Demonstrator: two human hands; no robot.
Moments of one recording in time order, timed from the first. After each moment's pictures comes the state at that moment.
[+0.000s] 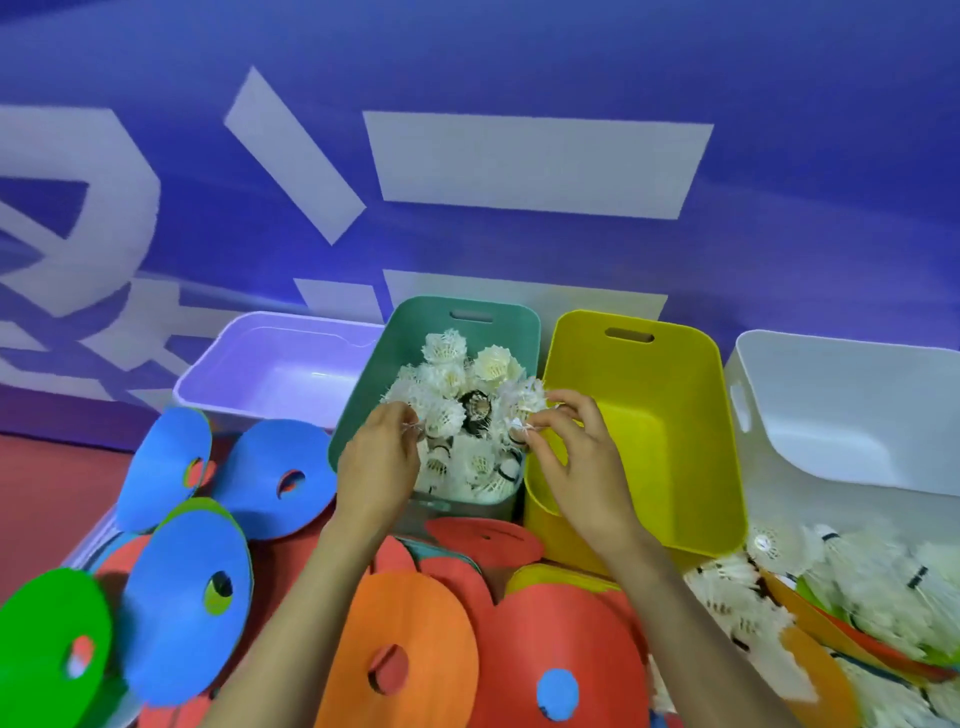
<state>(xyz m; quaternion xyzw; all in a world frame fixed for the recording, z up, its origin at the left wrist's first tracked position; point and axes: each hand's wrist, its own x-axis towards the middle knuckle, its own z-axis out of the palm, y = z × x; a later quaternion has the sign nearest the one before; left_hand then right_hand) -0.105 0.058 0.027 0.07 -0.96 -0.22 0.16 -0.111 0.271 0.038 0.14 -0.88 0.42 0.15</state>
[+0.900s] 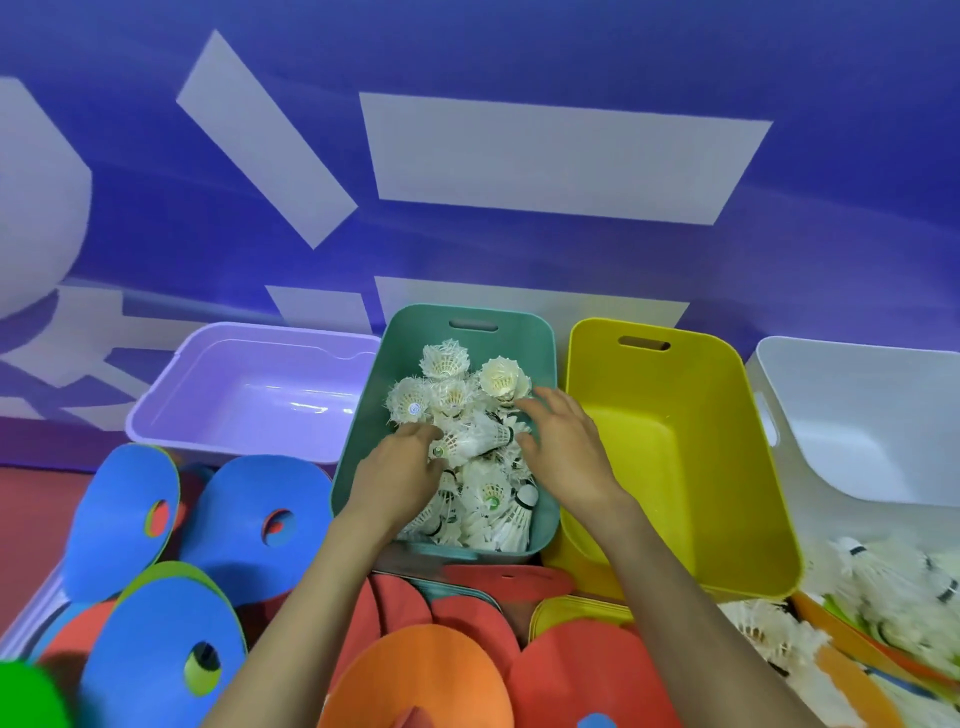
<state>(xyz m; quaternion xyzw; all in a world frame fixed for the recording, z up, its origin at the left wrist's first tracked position) -0.163 0.033 0.019 0.01 -0.97 -0.21 -0.08 -0.189 0.222 0.024 0.10 -0.97 0.20 -0.01</state>
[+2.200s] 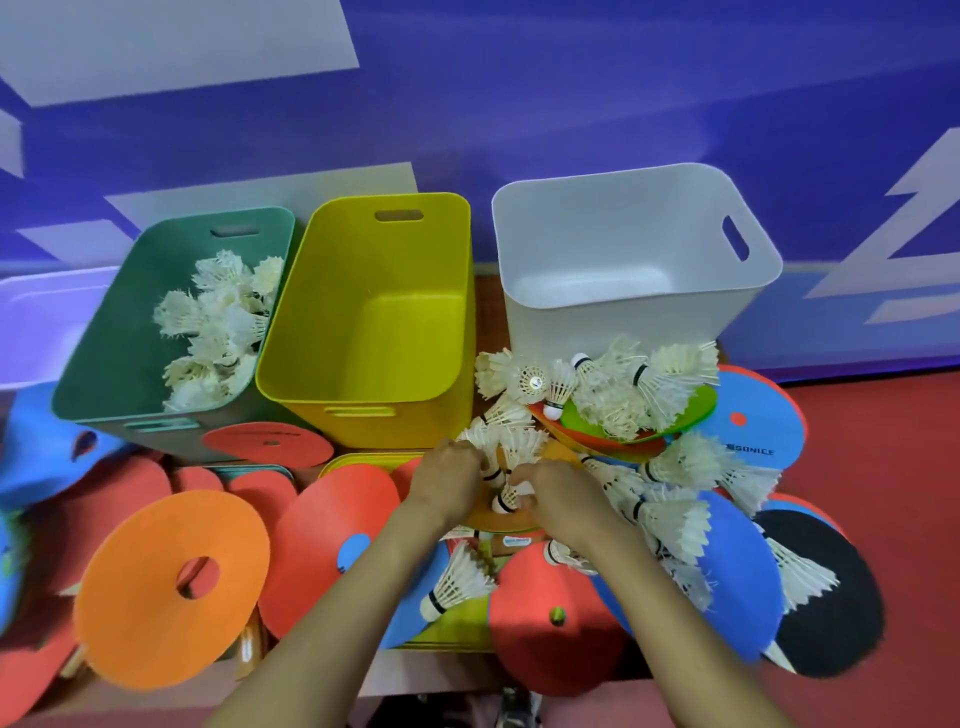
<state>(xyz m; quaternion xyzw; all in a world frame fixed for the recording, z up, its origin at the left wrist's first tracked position) -0.025 0.374 -0.059 -0.16 -0.97 -0.06 -0.19 0.012 0.525 -0.055 0.06 -0.95 0.22 -0.21</state>
